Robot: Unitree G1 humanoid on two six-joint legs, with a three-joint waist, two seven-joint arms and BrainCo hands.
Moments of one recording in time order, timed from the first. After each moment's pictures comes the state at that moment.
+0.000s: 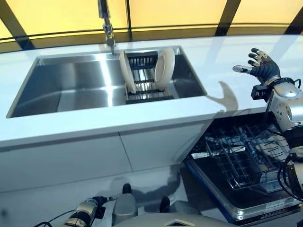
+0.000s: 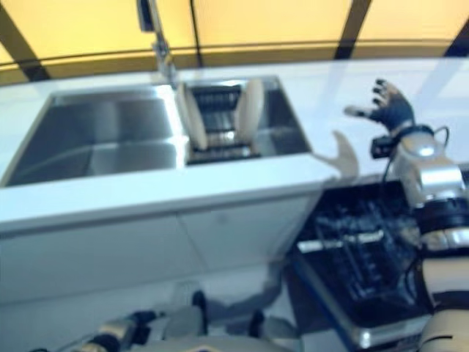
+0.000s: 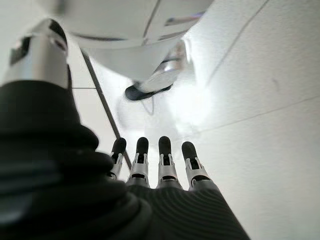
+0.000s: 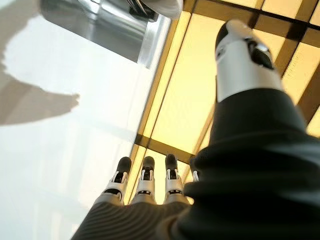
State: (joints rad) left arm -0.04 0.32 -0.21 1.12 -0.06 0.29 -0.04; right arm -0.72 -0.88 0.20 0.45 0.58 0.27 -0.02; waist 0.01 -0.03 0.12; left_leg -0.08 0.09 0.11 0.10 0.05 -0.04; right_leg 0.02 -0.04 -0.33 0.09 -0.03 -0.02
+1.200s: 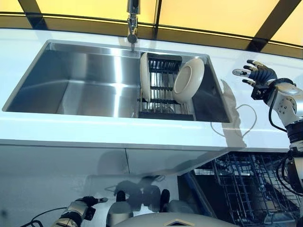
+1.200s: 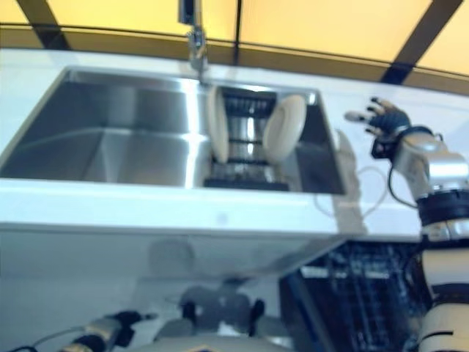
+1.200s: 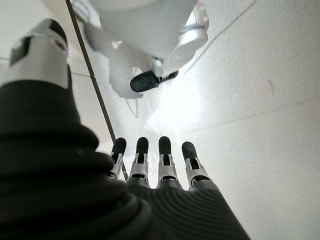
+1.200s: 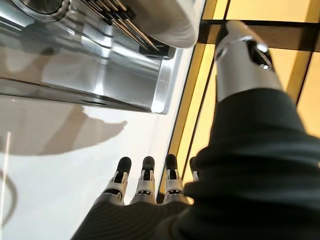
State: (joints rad) left arm -0.01 0.38 -0.25 1.08 -0.02 0.29 -0.06; right arm -0.80 -0.88 0.24 0.58 0.70 0.48 0.05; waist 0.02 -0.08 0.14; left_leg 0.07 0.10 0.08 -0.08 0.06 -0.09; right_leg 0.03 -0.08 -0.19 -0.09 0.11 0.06
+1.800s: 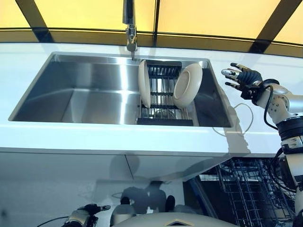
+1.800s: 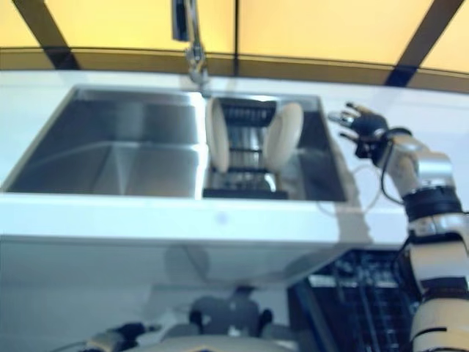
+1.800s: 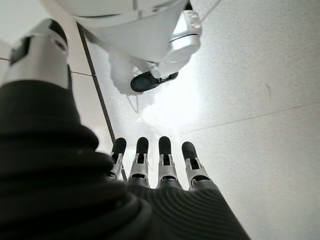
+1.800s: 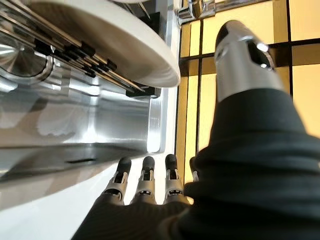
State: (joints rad) left arm 0.05 0.37 -0.25 1.08 -0.03 0.25 -0.06; right arm -0.82 -0.82 0.26 0.62 0.81 0.49 0.11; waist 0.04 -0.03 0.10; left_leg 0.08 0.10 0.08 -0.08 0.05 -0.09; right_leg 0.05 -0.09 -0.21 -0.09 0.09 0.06
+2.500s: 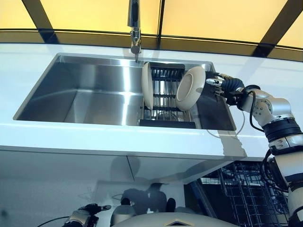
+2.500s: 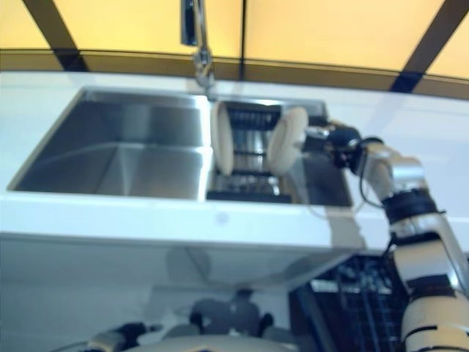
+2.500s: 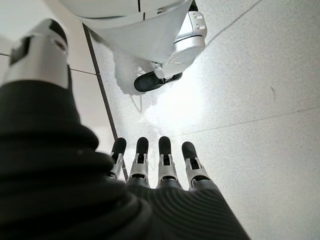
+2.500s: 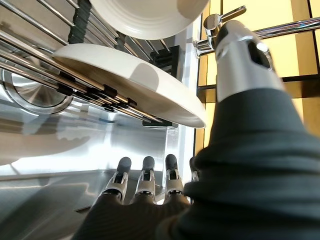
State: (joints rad) left arm 0.05 0.36 -0.25 1.09 -0.03 0.25 -0.05; right arm -0.82 -0.74 0.33 0.61 0.80 0.53 0.11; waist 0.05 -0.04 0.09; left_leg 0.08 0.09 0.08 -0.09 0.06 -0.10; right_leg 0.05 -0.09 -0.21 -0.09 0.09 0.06
